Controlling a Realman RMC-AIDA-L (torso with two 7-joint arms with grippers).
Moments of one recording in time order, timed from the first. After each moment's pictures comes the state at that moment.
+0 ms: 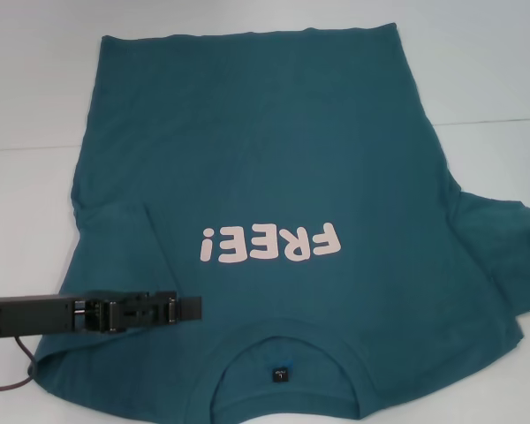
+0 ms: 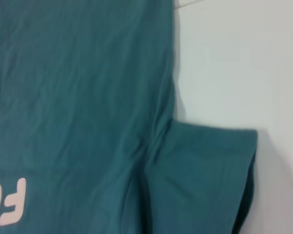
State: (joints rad) left arm -0.52 -2.13 0.62 0.87 2.14 1.76 -2.08; right arm 0.62 1.88 -0.60 -0.78 -2.60 -1.32 2.52
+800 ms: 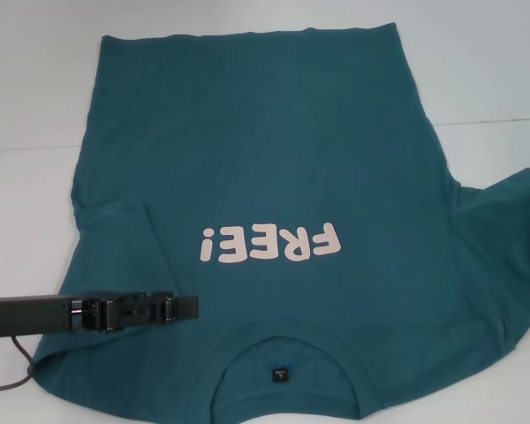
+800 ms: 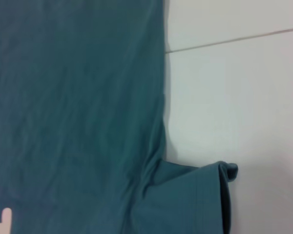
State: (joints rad) left arm -0.52 -2.13 0.62 0.88 2.14 1.75 -2.09; right arm 0.71 1.89 -0.62 -0.92 -2.76 -1.37 2.64
